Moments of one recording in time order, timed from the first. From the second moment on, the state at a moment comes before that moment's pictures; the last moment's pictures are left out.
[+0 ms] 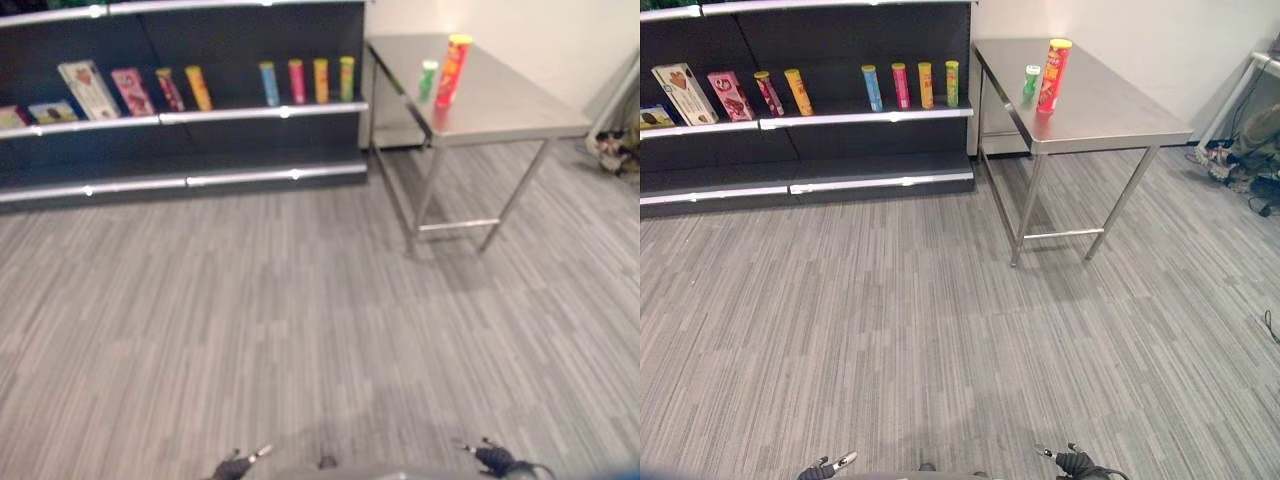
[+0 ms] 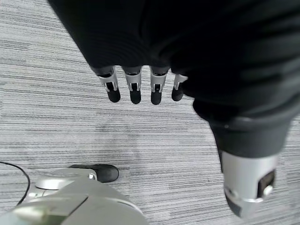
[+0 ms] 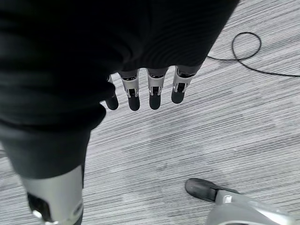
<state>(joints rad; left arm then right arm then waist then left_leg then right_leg) 0.10 0.20 -0.07 1.17 -0.26 -0.05 0.04 0.02 -0.26 0.11 1.17 0.22 0.01 -0.06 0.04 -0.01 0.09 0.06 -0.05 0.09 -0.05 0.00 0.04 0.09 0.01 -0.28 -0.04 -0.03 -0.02</state>
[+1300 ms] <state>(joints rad) -0.01 0.24 -0.08 1.18 -0.25 -0.05 0.04 0.00 -0.28 0.11 1.20 0.17 0.01 -0.04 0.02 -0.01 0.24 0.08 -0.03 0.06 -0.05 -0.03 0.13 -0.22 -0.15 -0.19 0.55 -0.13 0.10</state>
